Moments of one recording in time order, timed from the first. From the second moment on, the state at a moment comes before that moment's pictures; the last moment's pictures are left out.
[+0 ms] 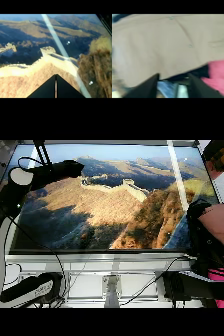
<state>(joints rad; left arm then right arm) -0.17 -1.23 1.31 0.73 -0.68 -1.07 -1.54 -1.27 1.85 -1.19 1.83 1.66</state>
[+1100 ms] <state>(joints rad) 0.29 -0.63 1.31 0.73 -0.98 -1.12 -0.67 -1.27 1.89 -0.41 1.62 1.62</state>
